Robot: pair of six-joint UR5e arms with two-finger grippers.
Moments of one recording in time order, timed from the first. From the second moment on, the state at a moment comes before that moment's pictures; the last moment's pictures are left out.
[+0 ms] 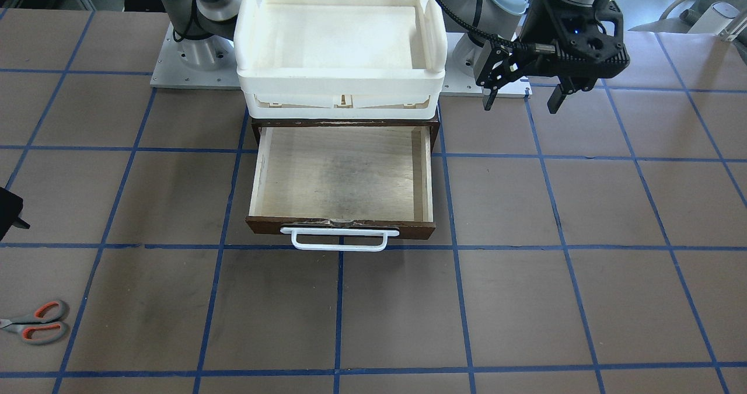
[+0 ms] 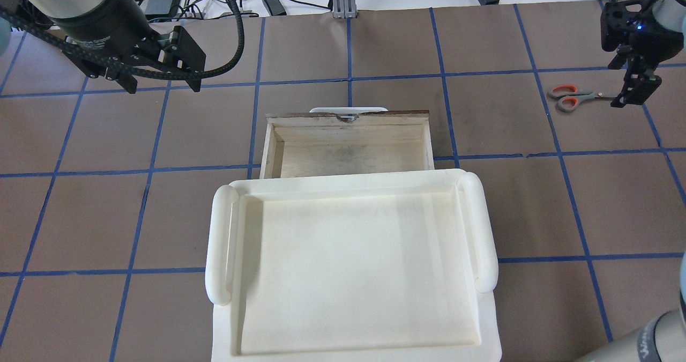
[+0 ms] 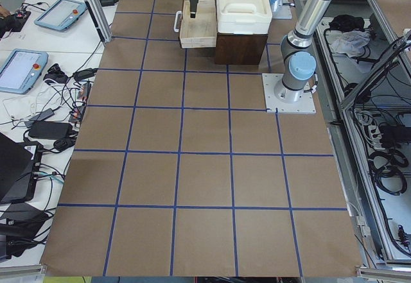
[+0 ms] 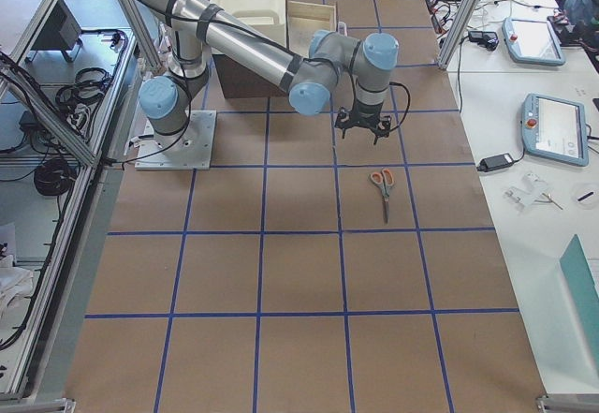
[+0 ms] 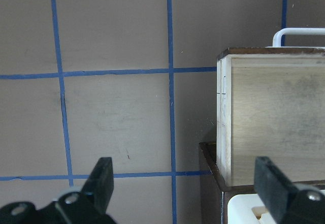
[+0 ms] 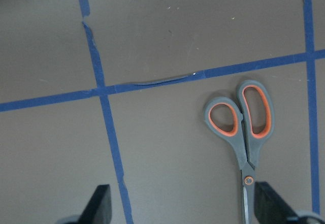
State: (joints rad) left arm -1.56 -1.53 -1.50 -1.59 1.57 0.03; right arm 1.11 -1.16 1.57 -2.02 -1.61 -1.89
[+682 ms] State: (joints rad) left arm -1.56 -1.51 -1.53 -1.59 1.57 0.03; right arm 1.08 -0.98 1.51 -2.22 -1.61 -2.07
